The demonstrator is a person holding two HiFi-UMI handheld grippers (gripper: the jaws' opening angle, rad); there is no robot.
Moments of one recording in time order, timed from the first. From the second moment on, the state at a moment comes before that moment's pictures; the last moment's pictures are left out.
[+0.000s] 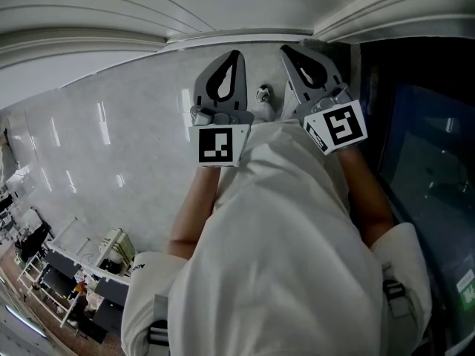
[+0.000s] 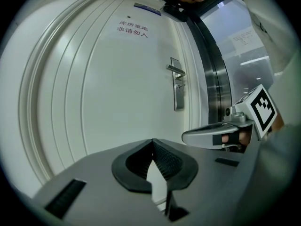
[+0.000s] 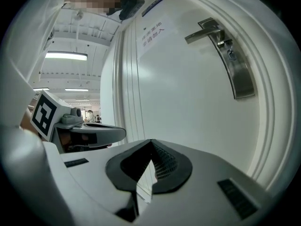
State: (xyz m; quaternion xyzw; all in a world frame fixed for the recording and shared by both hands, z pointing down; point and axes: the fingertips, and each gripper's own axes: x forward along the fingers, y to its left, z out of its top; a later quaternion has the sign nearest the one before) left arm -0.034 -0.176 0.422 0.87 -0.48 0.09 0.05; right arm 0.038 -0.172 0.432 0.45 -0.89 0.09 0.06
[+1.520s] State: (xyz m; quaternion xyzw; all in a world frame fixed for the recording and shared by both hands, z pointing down) left arm -0.005 -0.172 0.418 0.91 -0.41 0.09 0.03; right arm 0.040 -0.155 0.424 0.43 -0.89 0.06 0.10
